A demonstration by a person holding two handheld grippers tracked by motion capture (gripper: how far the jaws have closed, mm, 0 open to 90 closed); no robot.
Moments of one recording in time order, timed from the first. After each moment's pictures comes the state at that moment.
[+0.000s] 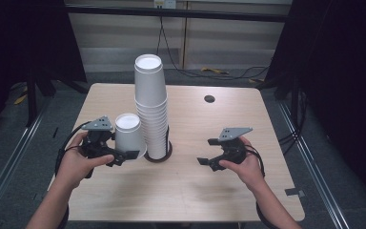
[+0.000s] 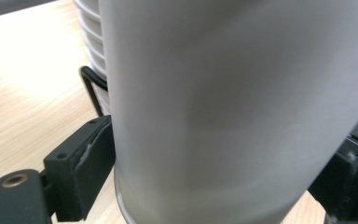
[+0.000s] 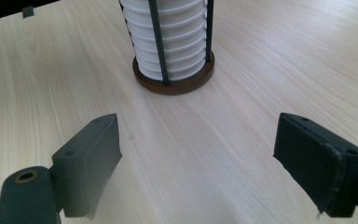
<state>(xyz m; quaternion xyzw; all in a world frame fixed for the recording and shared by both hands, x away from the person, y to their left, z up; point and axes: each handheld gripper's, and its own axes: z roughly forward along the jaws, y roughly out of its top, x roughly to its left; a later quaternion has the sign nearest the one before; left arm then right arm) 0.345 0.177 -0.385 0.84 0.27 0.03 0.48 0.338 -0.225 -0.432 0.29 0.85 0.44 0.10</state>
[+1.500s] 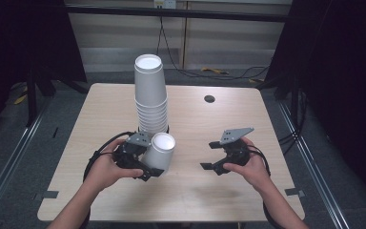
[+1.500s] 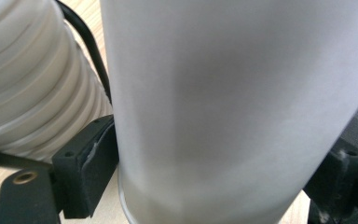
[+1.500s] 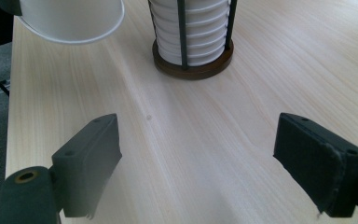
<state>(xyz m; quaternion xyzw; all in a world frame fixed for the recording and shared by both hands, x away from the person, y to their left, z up) 0.332 0.101 -0.401 0.90 0.18 0.01 0.39 0.331 -0.230 -0.424 0.25 0.87 0.42 0.08</state>
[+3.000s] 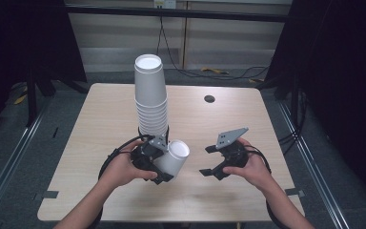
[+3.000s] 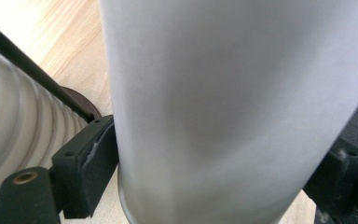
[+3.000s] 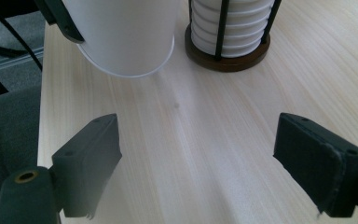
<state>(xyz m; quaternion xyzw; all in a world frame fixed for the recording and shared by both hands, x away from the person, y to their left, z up) 0.337 0.061 -0.413 0.94 0.15 -0.01 0.32 0.326 -0.220 -0.417 0.20 0.90 0.39 0.04</state>
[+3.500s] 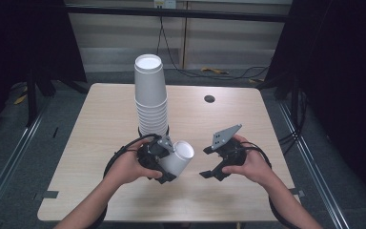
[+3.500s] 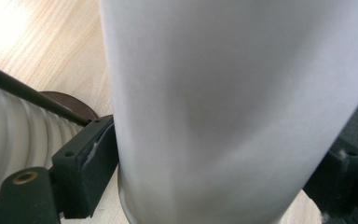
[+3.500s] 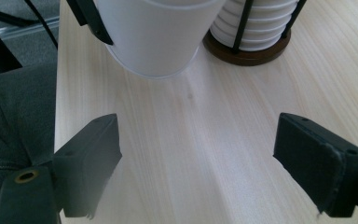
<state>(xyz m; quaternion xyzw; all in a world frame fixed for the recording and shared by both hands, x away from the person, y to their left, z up) 0.339 0.047 -0.412 0.95 0.13 -0.01 0.29 0.326 -0.208 -0.401 0.16 0.93 0.34 0.02</state>
